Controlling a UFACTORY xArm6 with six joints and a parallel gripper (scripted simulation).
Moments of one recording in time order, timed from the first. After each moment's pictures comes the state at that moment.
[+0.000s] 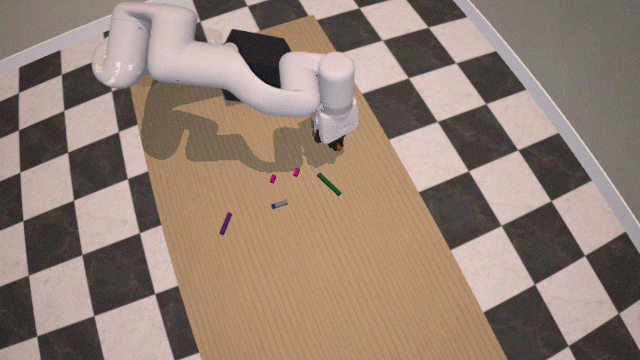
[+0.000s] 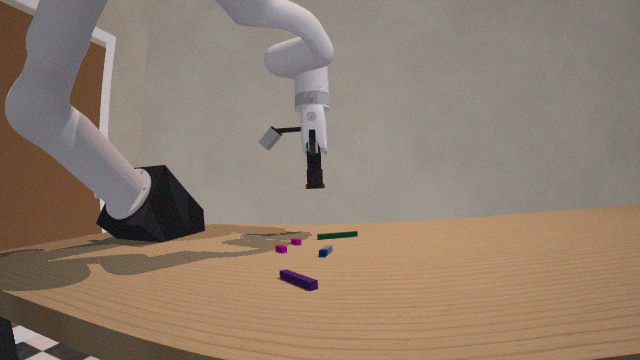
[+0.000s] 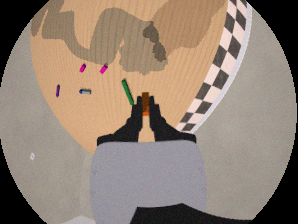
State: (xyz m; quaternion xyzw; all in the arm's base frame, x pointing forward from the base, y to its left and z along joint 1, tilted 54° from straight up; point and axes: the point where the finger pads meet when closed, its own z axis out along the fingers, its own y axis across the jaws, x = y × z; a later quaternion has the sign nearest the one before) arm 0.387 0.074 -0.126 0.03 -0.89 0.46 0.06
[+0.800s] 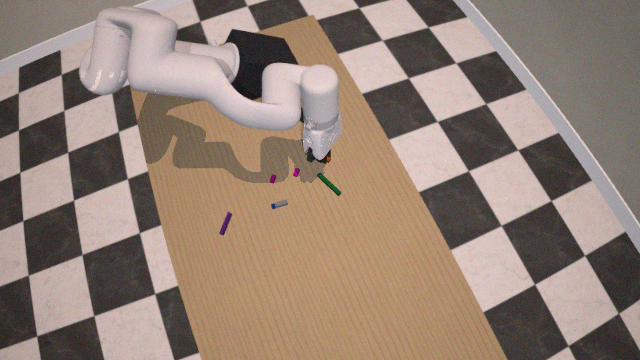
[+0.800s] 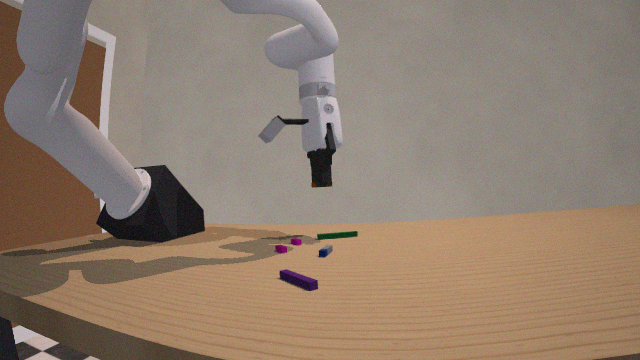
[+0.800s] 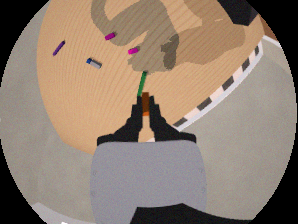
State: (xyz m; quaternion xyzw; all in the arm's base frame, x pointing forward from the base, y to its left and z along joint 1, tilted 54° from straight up) arm 0.407 0.049 -0.087 0.23 -0.86 0.43 0.16
